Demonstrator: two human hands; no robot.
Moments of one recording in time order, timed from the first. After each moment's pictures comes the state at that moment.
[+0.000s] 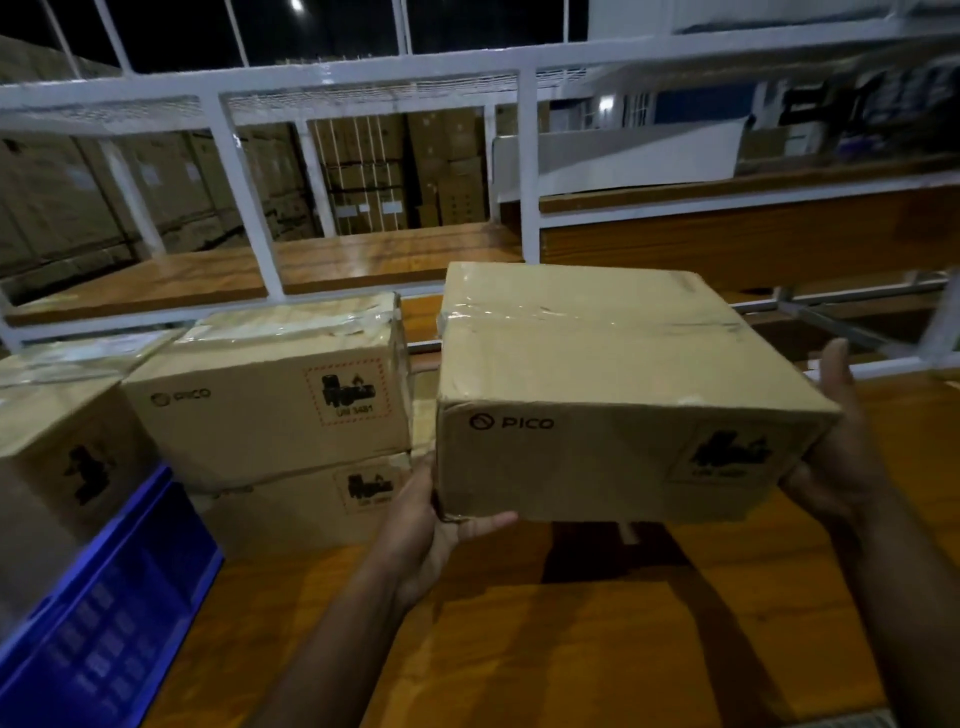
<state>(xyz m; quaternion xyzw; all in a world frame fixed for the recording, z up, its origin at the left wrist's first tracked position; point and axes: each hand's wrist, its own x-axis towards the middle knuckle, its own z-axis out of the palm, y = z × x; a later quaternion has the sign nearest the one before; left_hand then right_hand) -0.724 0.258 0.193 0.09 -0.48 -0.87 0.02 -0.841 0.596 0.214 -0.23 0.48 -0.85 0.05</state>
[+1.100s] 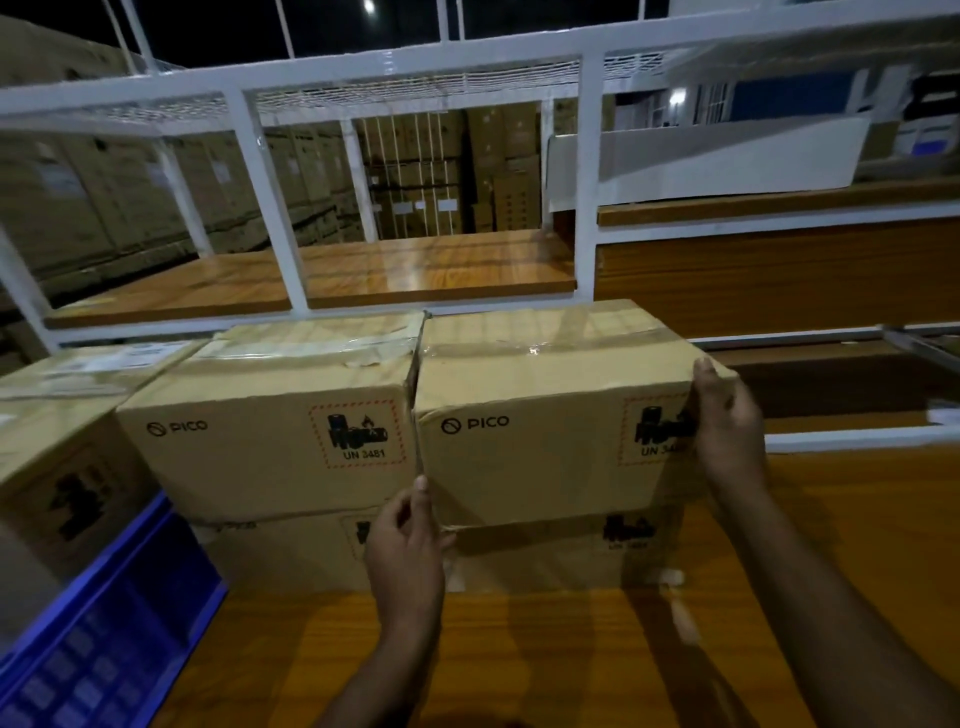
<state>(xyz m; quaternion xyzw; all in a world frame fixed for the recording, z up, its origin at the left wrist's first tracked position) -0.799 0.234 0.146 0.26 -0.65 -0.60 0.38 -0.948 0.467 0.219 -0.04 0.68 -0.73 -0.11</state>
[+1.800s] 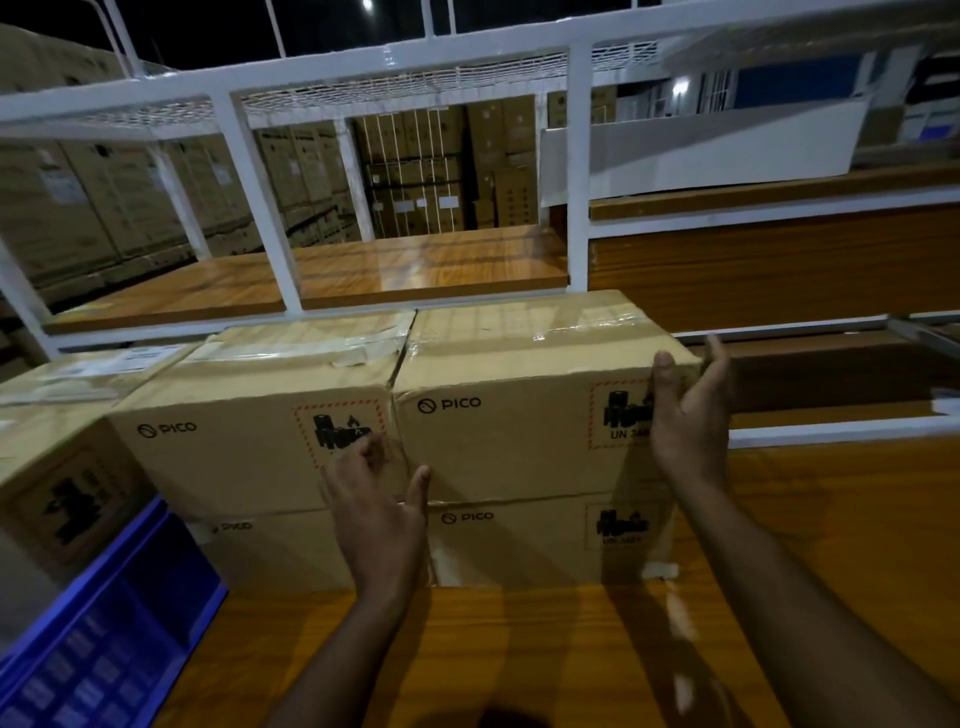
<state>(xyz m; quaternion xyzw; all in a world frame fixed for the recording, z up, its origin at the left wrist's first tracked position) -0.821 0.199 0.155 0.25 -0.81 -0.26 0.46 -0.964 0.445 0.207 -0.08 0.75 -0.60 -0.27</state>
